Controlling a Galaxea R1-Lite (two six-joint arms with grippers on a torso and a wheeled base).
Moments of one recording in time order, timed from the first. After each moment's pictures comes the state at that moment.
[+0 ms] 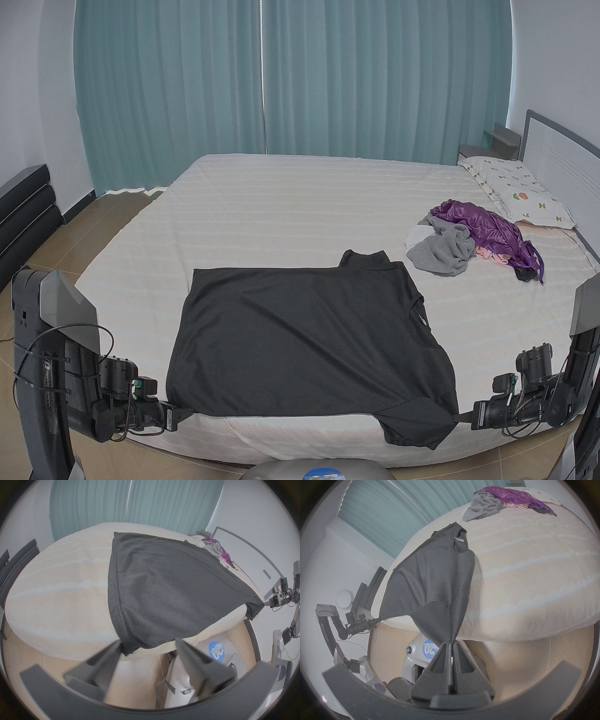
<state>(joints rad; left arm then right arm) -0.02 2.45 -0.18 -1.38 -0.29 0.06 0.07 2.12 -0.02 -1.11 0.41 0.26</state>
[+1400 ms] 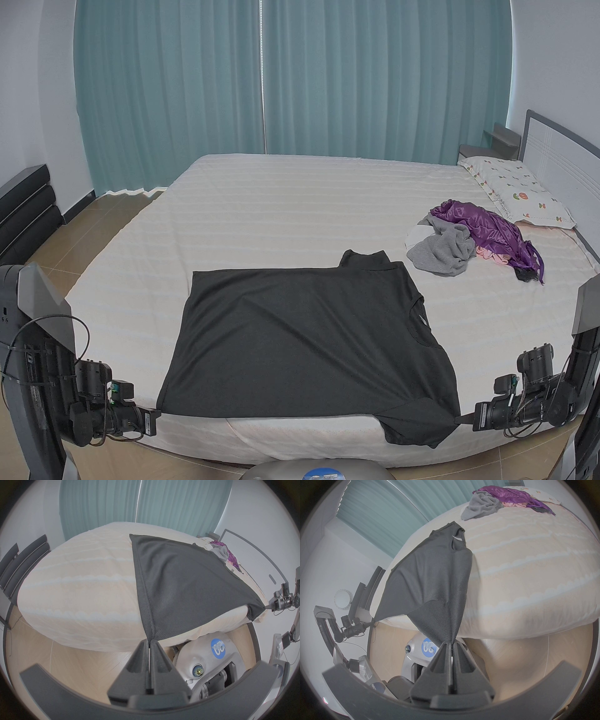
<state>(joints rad) 0.10 2.38 -0.02 -1.45 -0.28 0.11 0.05 2.11 -0.02 -1.08 0.40 0.25</state>
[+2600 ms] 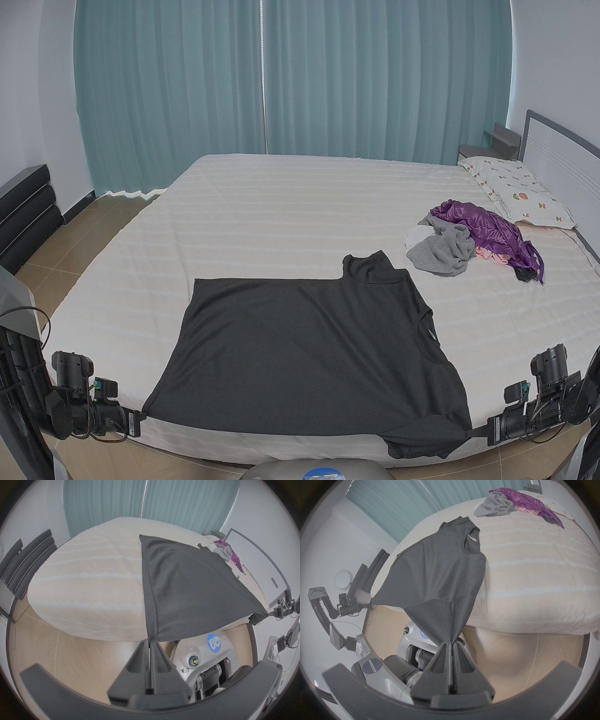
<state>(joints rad) 0.17 2.12 -0.02 -1.11 -0.28 0.14 0.04 1.86 -0.02 -0.71 0.40 0.05</state>
